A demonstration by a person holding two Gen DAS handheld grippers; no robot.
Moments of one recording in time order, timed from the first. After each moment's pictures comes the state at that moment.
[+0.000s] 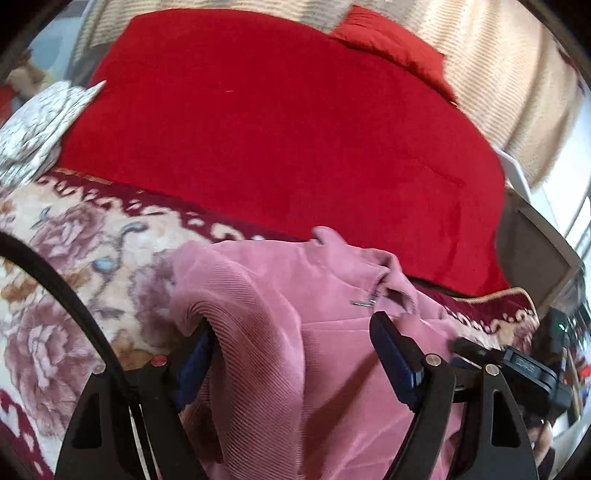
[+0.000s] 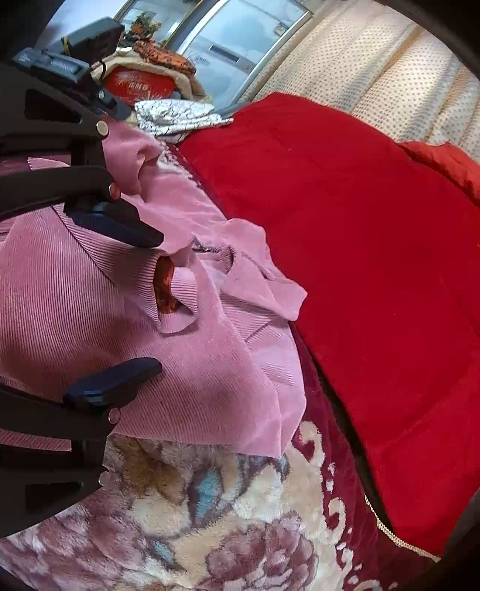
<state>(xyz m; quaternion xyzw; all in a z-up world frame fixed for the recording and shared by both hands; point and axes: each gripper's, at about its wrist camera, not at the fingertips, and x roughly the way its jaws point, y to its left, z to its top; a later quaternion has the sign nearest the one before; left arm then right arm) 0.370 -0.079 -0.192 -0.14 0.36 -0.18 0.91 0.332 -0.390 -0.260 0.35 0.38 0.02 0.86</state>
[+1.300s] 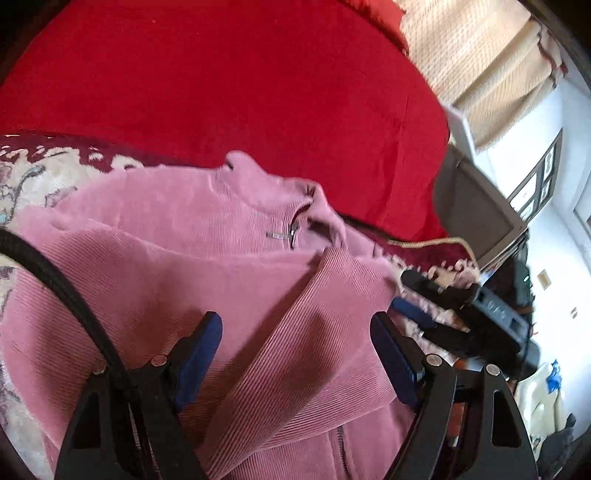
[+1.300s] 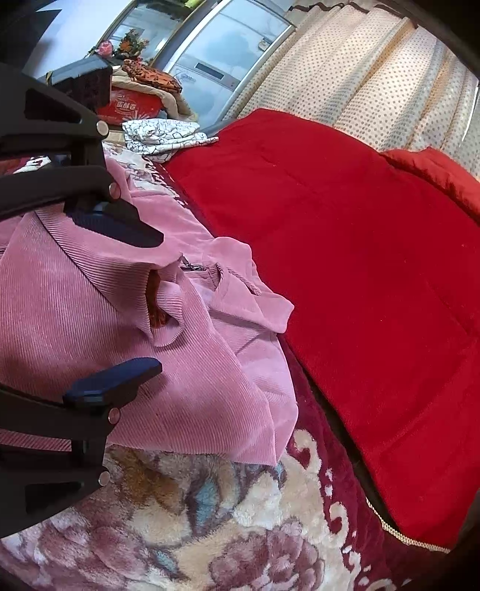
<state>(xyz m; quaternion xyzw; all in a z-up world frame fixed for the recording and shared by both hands) 0.369 -0.107 -0.214 -0.15 0.43 -0.35 0.82 0.324 -0.394 -0.255 0.38 0.35 0.04 0.86</state>
